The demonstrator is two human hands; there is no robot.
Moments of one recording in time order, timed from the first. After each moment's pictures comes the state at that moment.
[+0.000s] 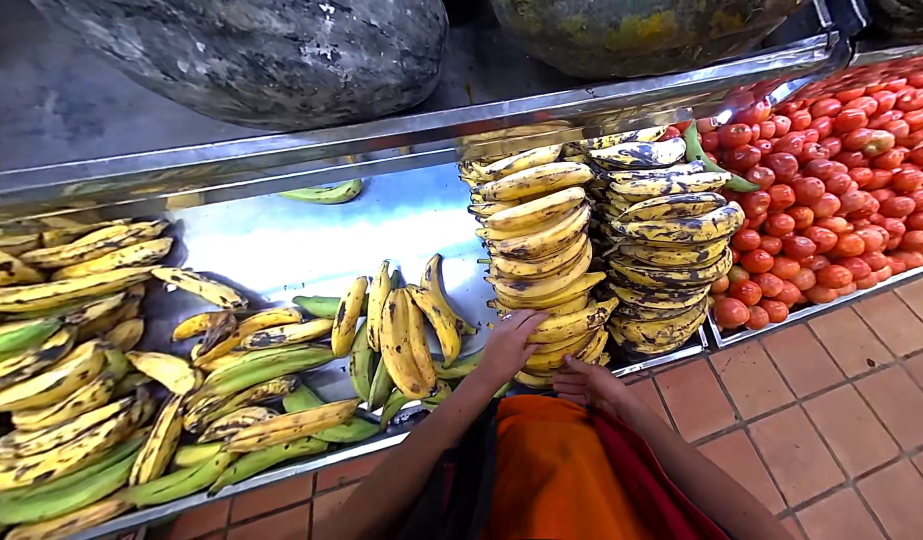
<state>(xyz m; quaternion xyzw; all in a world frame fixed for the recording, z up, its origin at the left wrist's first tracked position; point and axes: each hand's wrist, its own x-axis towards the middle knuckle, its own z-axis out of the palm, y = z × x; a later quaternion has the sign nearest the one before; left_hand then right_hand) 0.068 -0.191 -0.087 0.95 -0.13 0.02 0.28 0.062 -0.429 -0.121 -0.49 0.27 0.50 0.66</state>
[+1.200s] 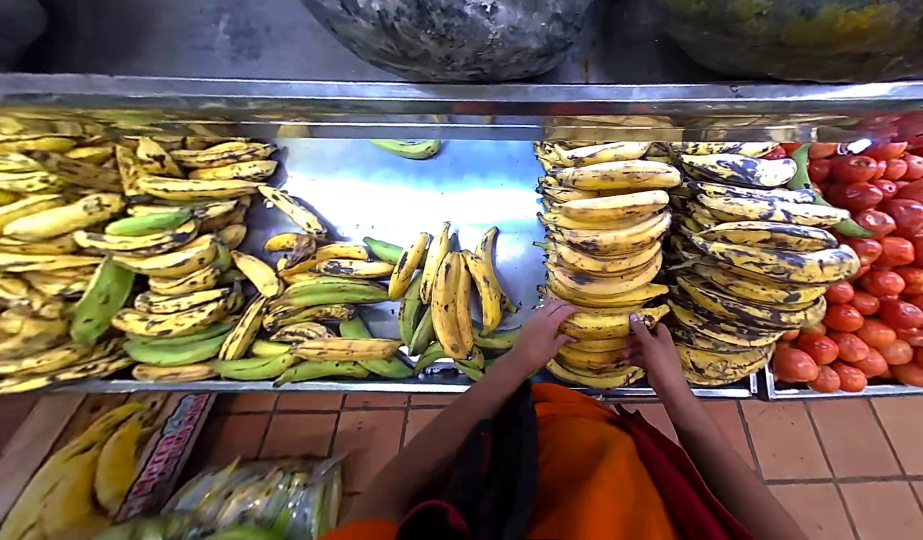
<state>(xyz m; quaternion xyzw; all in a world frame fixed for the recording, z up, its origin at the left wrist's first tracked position) 0.053 -0.170 -0.105 0.93 -0.06 0.04 0.35 0.119 -0.411 -0.076 -0.71 0.20 0.24 0.63</state>
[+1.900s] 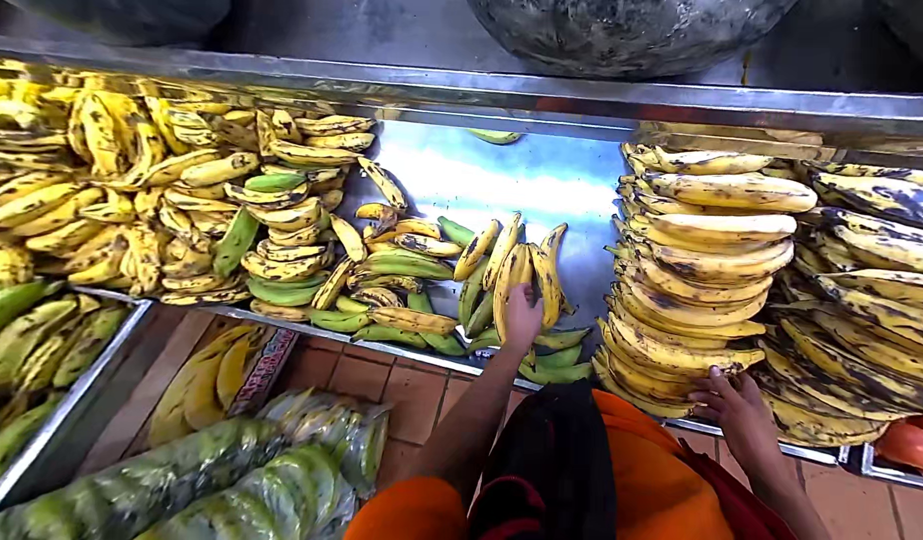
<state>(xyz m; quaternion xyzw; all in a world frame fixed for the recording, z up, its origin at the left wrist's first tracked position) 0.029 -0.036 -0.143 0.79 0.42 0.04 0.43 0.105 -0.425 -0.081 -0.66 0.19 0.27 0.67</state>
